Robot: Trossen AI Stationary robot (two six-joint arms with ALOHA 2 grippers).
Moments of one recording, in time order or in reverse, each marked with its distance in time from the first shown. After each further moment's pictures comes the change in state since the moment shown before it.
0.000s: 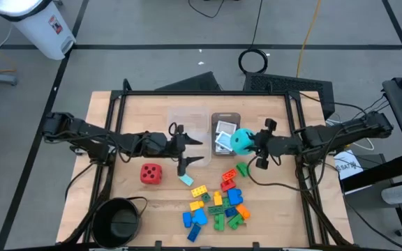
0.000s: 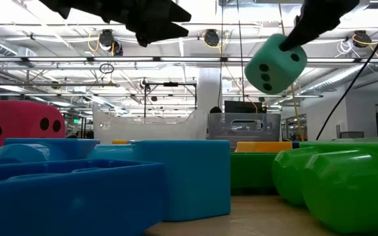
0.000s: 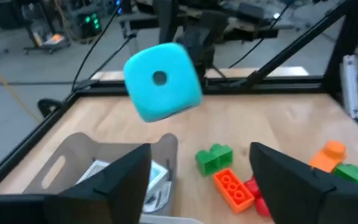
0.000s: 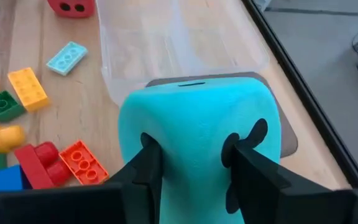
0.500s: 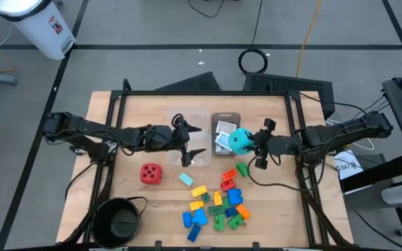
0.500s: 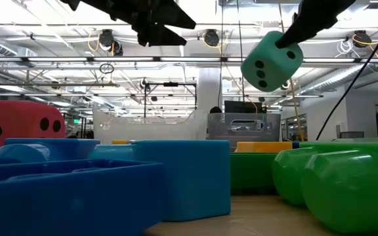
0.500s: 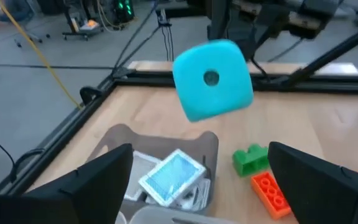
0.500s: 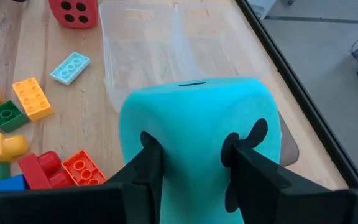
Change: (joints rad) left arm 0.055 0.006 0.096 -0.150 -0.086 -0.015; right arm 0.000 0.000 0.000 0.029 0.002 -0.008
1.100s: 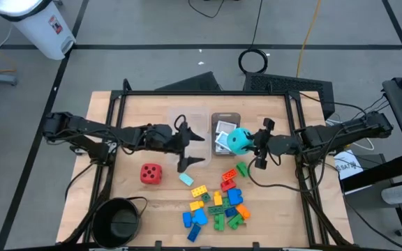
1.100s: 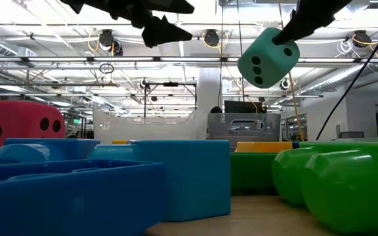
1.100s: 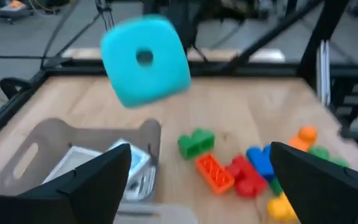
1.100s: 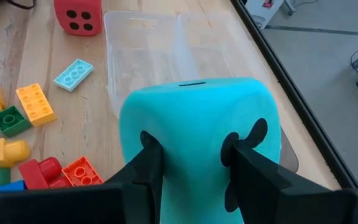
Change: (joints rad) left arm 0.012 0.005 0.000 -0.038 0.250 -0.032; right arm 0.000 0.000 0.001 0.034 0.000 -0.037
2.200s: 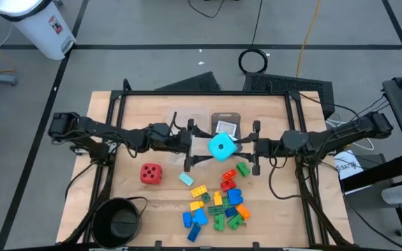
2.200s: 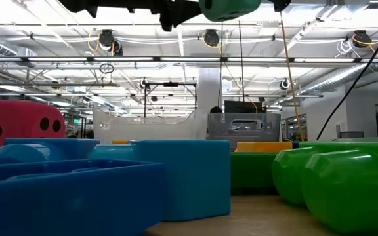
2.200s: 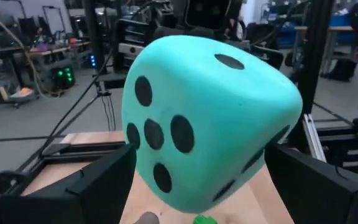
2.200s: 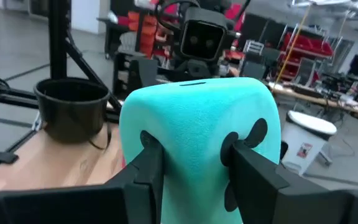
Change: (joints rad) left arm 0.003 0.085 0.000 0.408 0.045 0.087; right arm -0.002 0.012 -0.211 0.917 -0.241 -0.355
